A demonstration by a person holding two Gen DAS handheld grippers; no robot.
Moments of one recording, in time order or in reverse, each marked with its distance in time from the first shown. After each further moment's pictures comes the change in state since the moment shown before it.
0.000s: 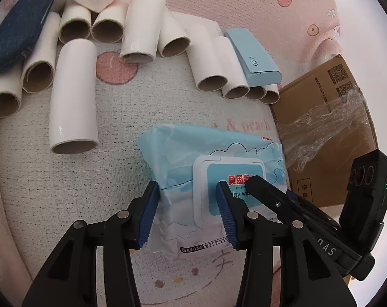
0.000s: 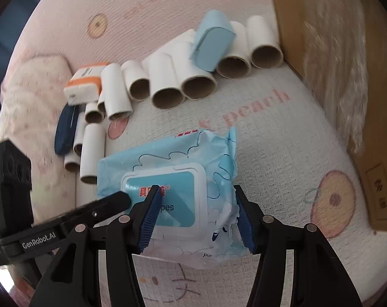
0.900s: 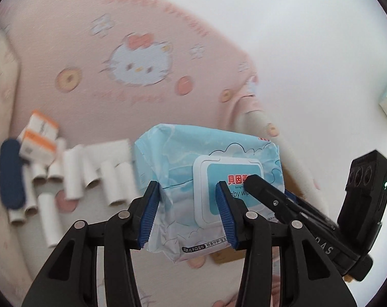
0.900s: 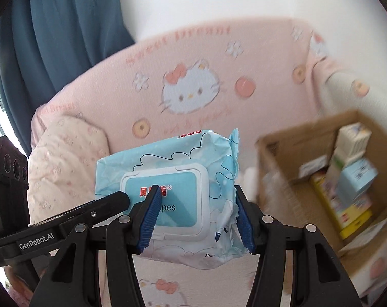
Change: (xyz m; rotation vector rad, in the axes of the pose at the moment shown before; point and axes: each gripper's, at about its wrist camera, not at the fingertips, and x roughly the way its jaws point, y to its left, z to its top) left arm -0.146 -0.154 0.051 0.260 -0.413 -0.171; right arm -0.209 0.041 0.070 -0.150 -0.477 -0.051
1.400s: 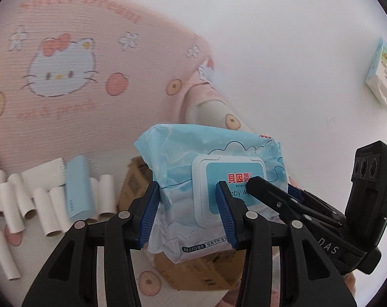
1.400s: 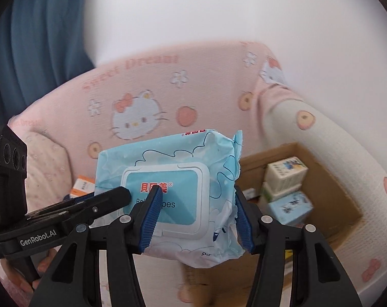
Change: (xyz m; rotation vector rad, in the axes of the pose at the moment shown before) left arm 0.095 -0.101 0.023 0.103 0.077 -0.145; right arm -0.054 -0.104 0.047 0.006 -0.016 -0.186
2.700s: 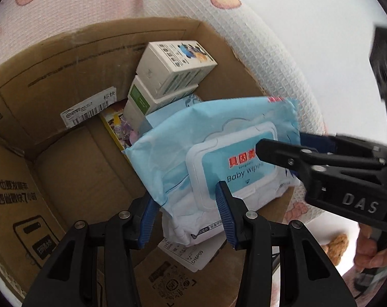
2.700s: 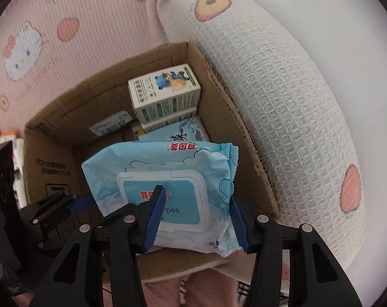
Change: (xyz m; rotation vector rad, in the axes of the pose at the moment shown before) left arm 0.222 -0.078 -0.040 -0.024 0.559 0.012; right arm 0.089 -0.178 0.006 0.004 0.704 -0.280
